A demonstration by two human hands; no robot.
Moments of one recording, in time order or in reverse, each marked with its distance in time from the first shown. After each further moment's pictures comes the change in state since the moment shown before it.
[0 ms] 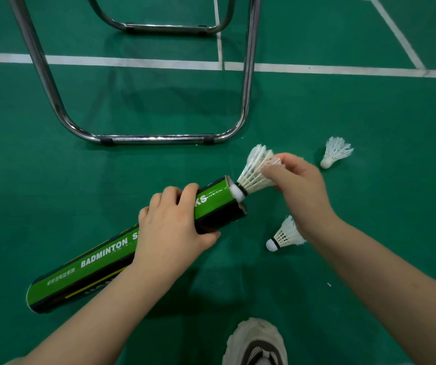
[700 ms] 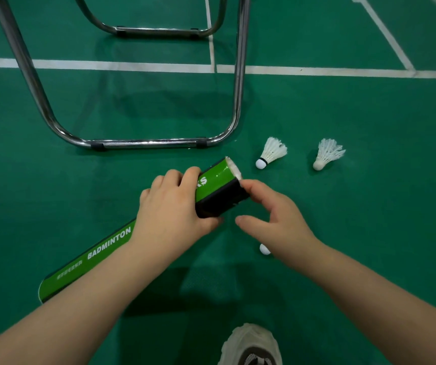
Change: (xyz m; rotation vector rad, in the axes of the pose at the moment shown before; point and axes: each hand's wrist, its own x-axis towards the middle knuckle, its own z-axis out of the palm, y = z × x) left_hand 0.030 0.014 -0.014 0.016 -0.034 0.078; right_hand -0.029 0.007 0.004 -0.351 -0.288 -0.143
